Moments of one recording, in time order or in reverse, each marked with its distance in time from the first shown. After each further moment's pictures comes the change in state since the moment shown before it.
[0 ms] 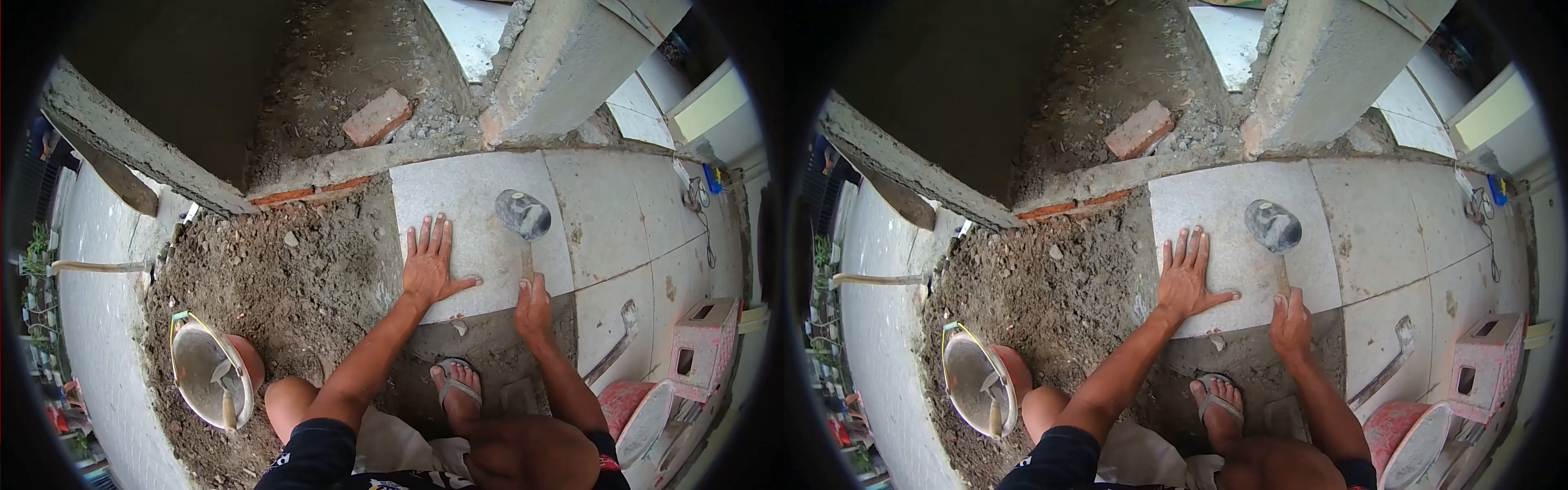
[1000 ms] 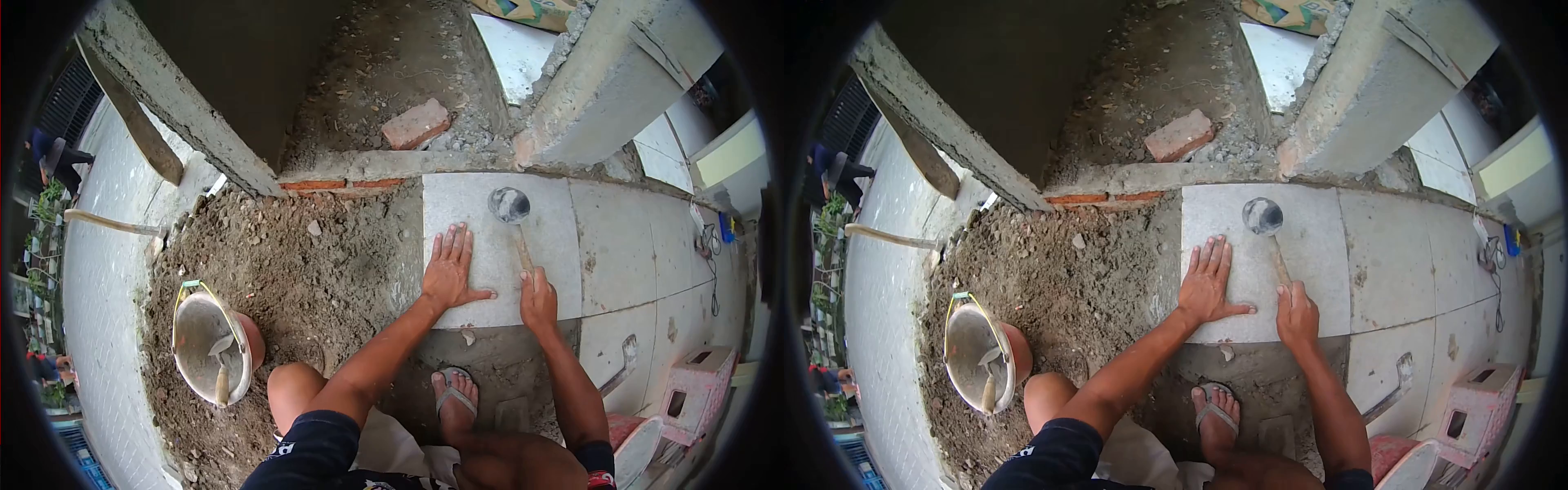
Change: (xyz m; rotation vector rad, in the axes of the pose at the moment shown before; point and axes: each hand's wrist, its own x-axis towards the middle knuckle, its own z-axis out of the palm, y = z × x) left_hand 0.004 -0.002 0.004 -0.065 0.037 0.027; right_hand 0.048 -0.019 0.005 -0.106 -0.167 -0.076
